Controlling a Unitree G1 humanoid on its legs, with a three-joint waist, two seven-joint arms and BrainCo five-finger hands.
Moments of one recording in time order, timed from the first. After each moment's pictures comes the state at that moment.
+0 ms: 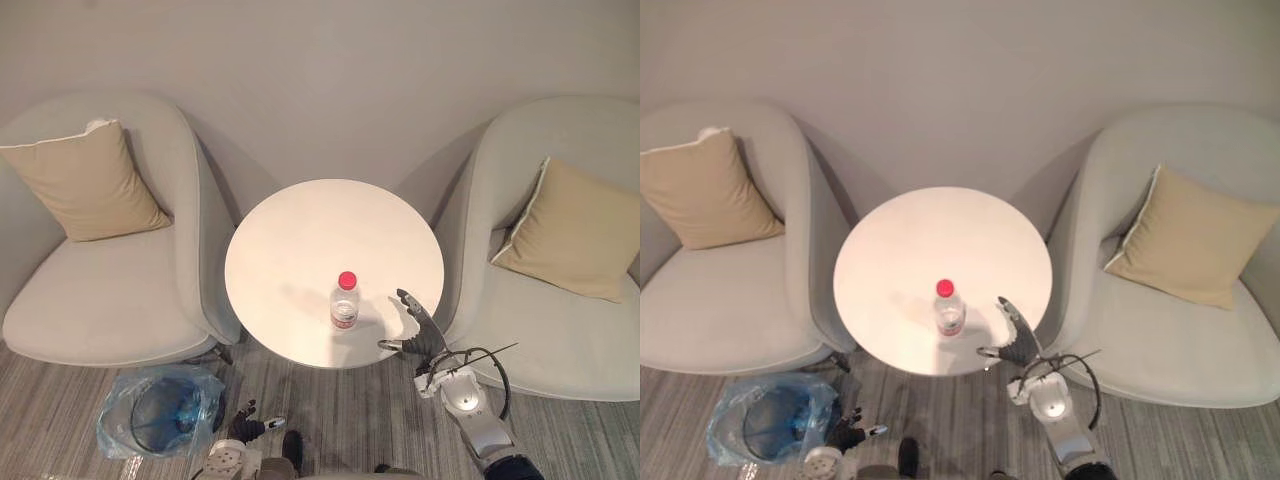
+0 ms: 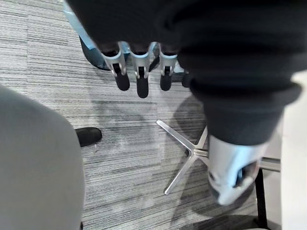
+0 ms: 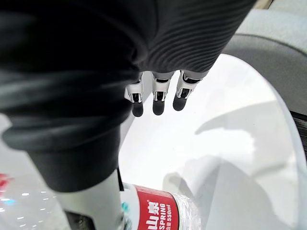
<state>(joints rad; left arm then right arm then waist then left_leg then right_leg) 0.06 0.11 -0.08 0.99 0.02 -0.13 0.06 -0.02 -0.29 0.21 0.32 -0.16 -0.20 -0.12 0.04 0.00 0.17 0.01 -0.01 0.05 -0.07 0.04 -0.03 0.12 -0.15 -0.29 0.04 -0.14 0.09</state>
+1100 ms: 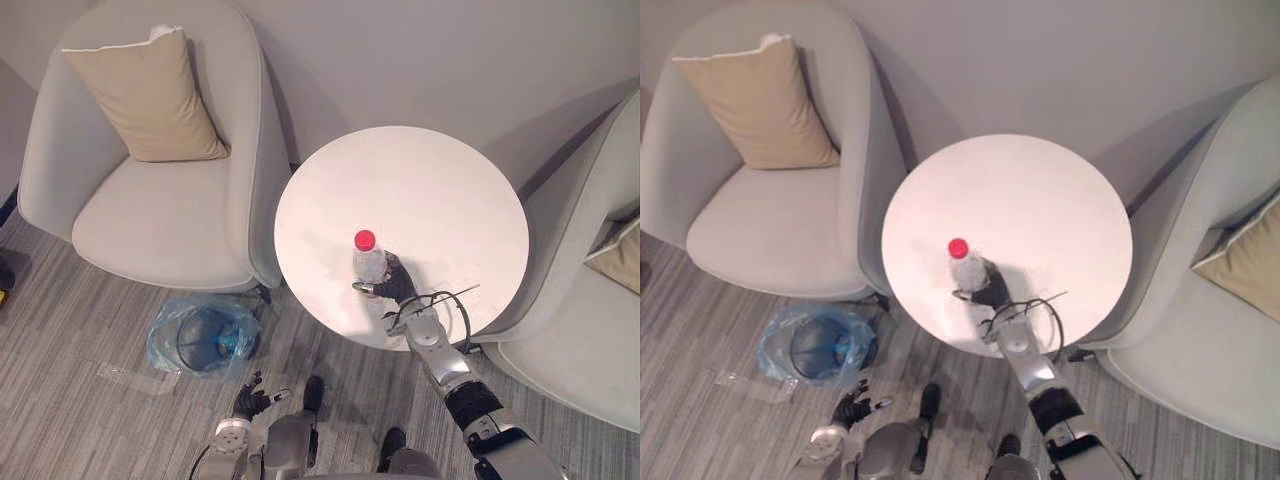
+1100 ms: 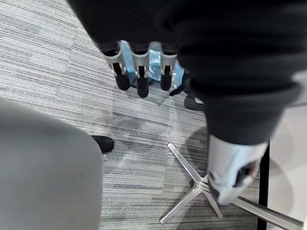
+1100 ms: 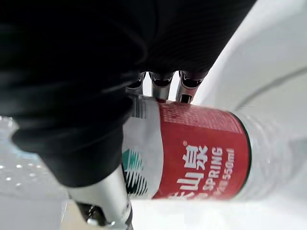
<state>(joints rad) 0.04 0.09 -0.08 0.89 -0.02 -0.15 0.07 -0.35 -0.20 0.30 0.50 -0.07 -0.18 -0.17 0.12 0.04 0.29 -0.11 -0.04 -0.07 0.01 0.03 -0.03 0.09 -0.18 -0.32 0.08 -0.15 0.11</state>
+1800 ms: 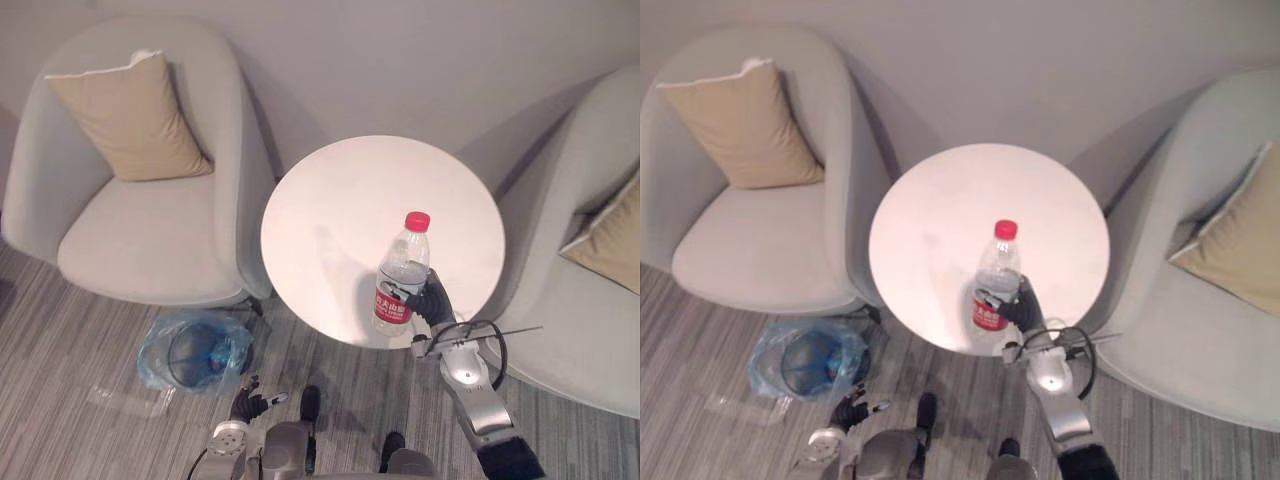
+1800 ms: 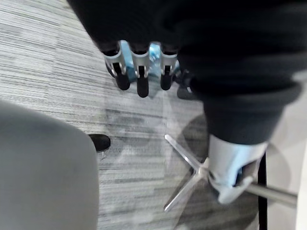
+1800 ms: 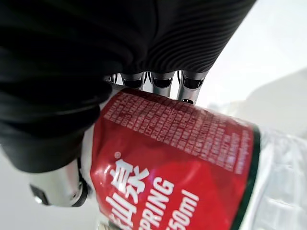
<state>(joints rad) 0.04 0.11 -0.07 0.94 0.00 -0.13 0.05 0.06 -0.24 0.15 0.00 -0.04 -0.20 -0.11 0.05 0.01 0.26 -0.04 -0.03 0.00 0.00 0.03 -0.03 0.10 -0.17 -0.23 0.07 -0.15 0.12</state>
